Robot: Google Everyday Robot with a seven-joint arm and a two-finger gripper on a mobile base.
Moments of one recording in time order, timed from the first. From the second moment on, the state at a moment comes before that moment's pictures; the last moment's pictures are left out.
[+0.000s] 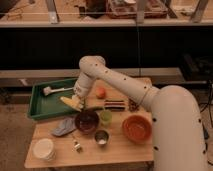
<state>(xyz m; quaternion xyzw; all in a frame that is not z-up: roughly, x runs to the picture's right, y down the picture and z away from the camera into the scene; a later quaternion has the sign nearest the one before) -0.149 0.076 0.783 0.08 -0.48 -0.82 0.31</state>
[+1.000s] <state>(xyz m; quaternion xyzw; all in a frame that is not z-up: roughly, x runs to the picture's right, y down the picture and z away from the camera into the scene) -0.087 0.122 0.783 0.09 -0.48 -0.82 0.30</state>
